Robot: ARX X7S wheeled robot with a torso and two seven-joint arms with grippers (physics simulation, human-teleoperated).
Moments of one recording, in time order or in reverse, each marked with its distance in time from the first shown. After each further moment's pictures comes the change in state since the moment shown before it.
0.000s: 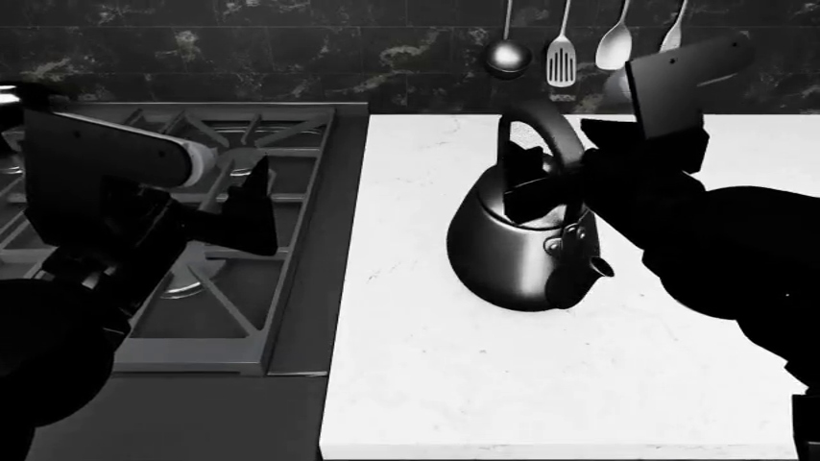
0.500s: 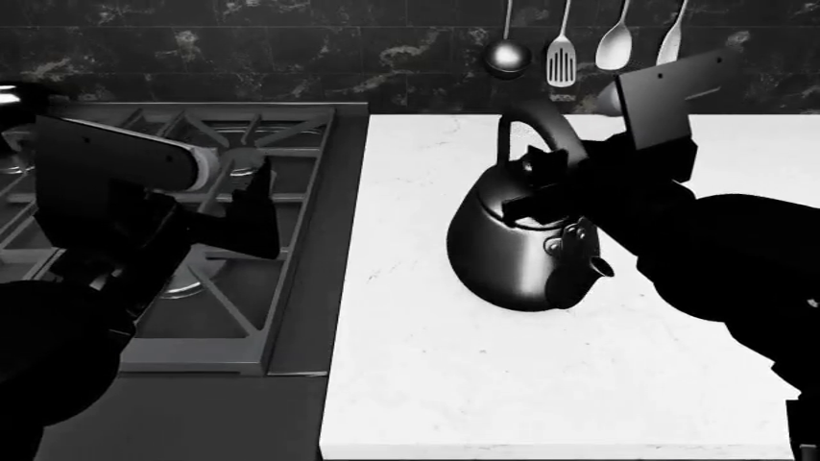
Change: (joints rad) left arm 0.013 -0.003 0.022 -0.018 0.017 0.026 0.007; right arm -0.016 0.003 -0.029 0.032 -0.026 -0.023 -0.023
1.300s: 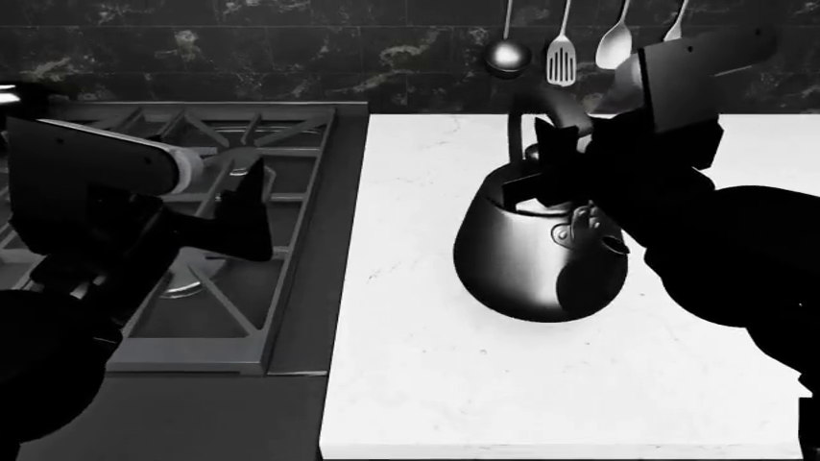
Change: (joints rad) left arm 0.015 -0.020 -0.047 0.048 -0.068 -0.010 -0.035; right arm 0.017 0.005 0.040 -0.091 0.079 0.001 0.111
